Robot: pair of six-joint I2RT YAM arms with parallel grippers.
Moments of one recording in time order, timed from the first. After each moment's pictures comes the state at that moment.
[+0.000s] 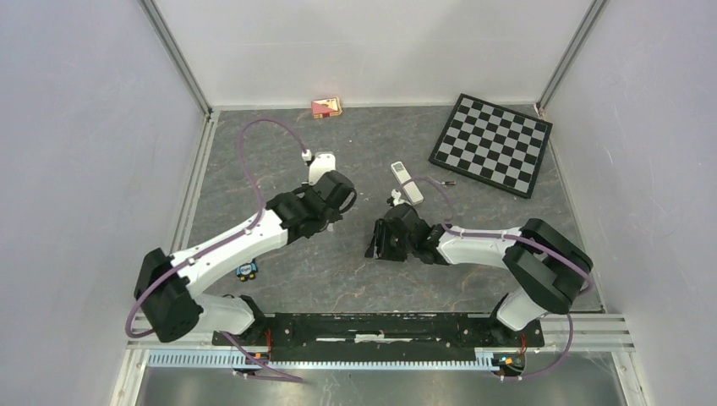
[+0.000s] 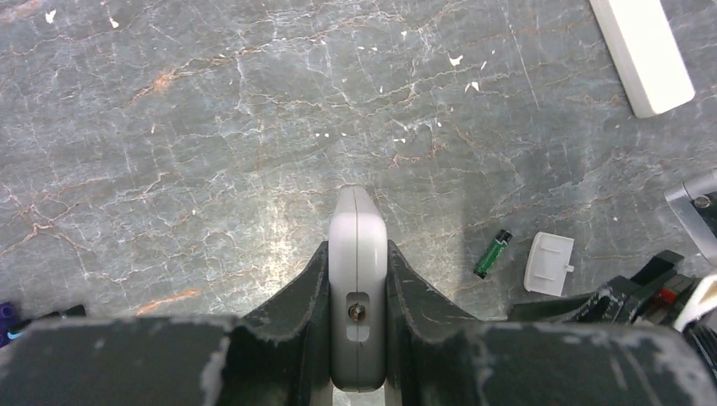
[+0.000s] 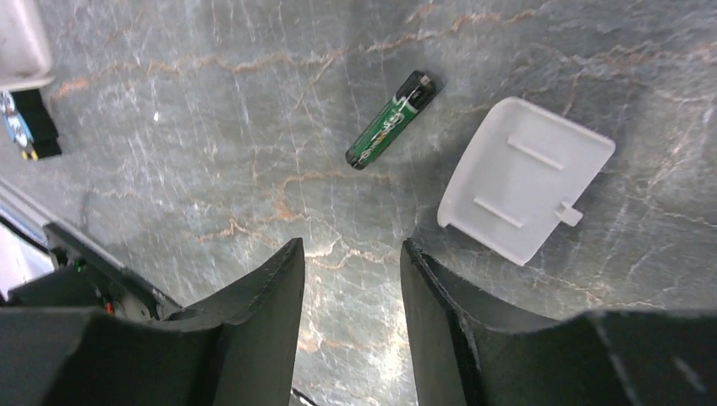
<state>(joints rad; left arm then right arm) -0.85 1.35 1.08 -0.65 -0.59 -0.66 0.87 1.57 0.69 0.03 -0.06 0.88</state>
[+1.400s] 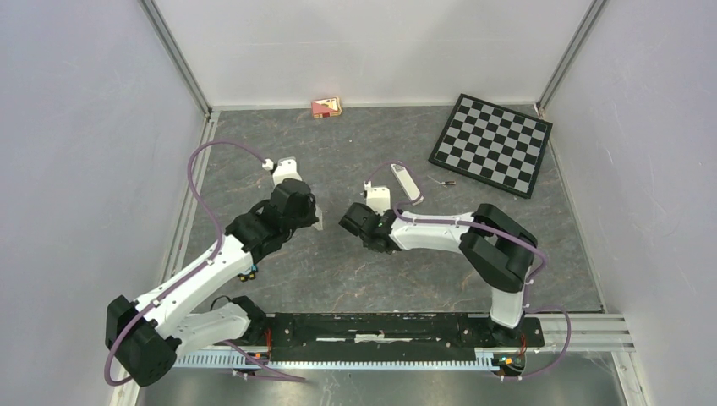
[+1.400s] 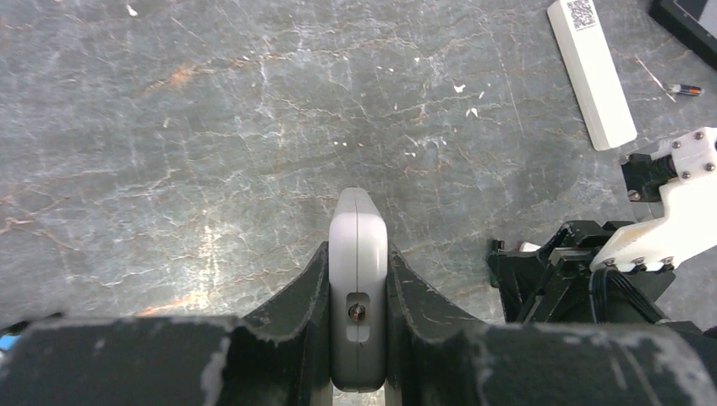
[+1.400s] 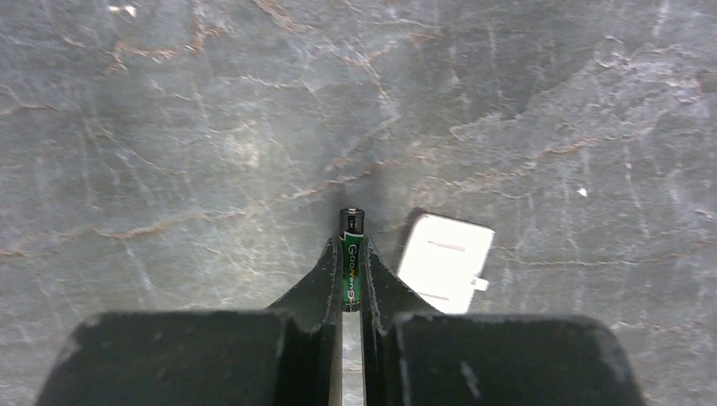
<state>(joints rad) -0.67 1.04 0.85 -0.52 -0.46 -0.64 1.02 1.88 1.17 -0.46 0.55 0.89</state>
